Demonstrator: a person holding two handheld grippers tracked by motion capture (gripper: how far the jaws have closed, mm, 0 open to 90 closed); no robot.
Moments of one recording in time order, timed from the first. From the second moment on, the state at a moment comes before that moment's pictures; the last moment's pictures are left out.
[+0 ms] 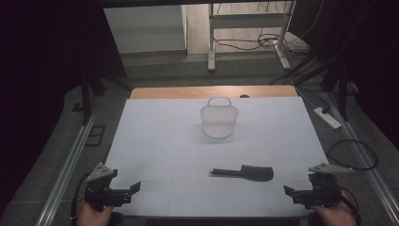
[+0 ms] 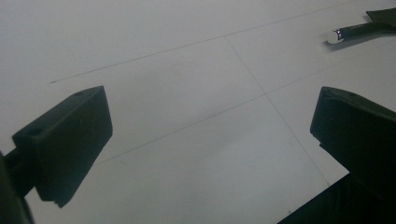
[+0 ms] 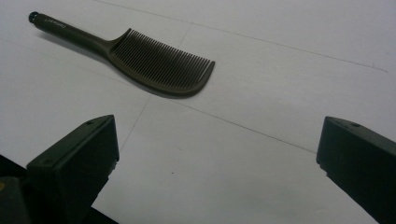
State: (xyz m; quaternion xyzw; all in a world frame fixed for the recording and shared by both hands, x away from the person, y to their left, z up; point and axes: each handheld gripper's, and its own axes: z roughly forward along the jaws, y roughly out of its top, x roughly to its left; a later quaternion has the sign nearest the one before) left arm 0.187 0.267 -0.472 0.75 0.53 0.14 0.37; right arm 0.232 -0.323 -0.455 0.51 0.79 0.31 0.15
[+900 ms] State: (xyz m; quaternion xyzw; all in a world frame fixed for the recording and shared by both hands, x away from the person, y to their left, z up) left arm 0.188 0.268 -0.472 0.75 0.53 0.13 0.38; right arm 0.234 -0.319 -0.447 0.47 0.80 0.33 0.15
